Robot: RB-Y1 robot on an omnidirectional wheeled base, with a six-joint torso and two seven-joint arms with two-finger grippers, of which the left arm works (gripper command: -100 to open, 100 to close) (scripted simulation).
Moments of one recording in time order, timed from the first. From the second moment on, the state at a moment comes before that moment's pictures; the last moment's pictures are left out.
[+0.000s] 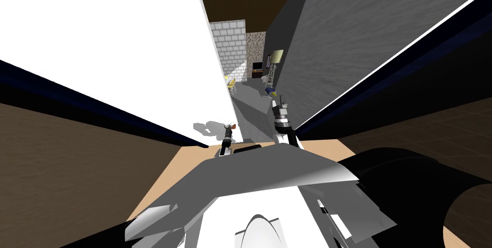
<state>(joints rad) -0.02 0.06 -0.14 -0.81 0.02 -0.76 0.04</state>
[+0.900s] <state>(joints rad) -0.03 0.07 -0.10 -0.78 0.04 -0.76 0.02</state>
